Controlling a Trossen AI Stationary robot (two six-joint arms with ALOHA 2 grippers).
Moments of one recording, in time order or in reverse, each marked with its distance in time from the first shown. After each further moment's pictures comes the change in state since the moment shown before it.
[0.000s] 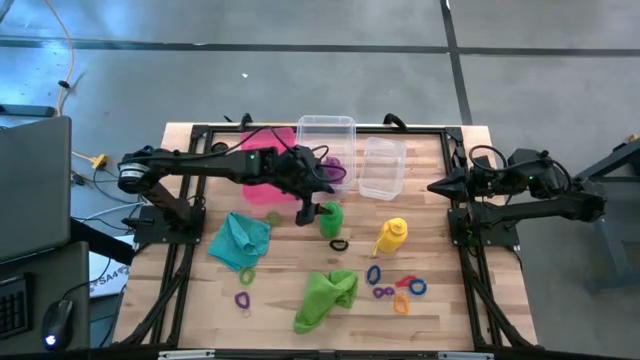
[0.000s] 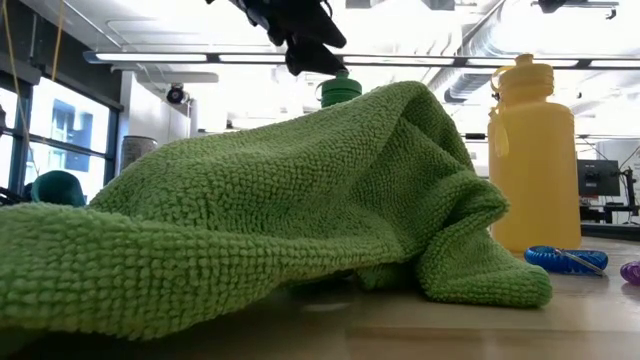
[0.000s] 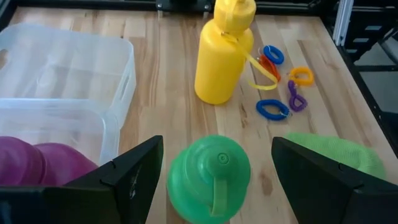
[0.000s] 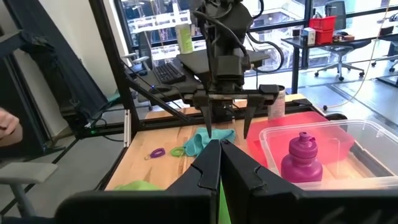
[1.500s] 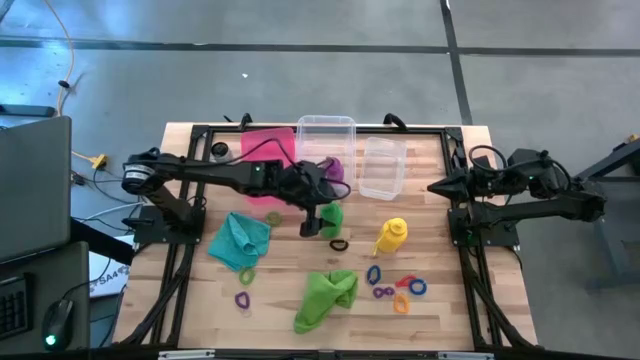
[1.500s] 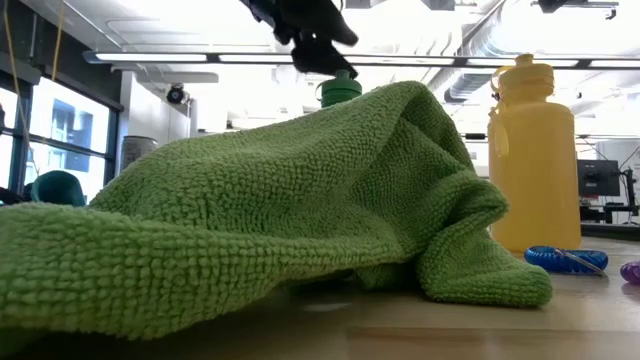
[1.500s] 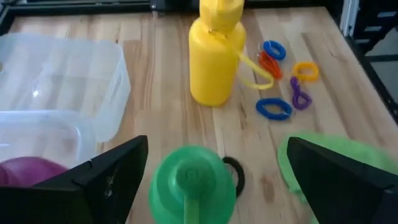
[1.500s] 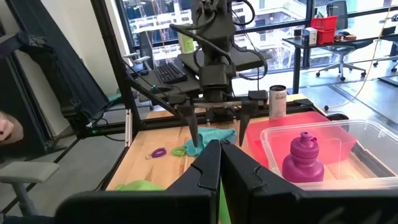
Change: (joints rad) left arm -0.081 0.041 0.000 0.040 -0.103 0.004; right arm 0.000 0.000 0.000 -0.001 -0.008 0.000
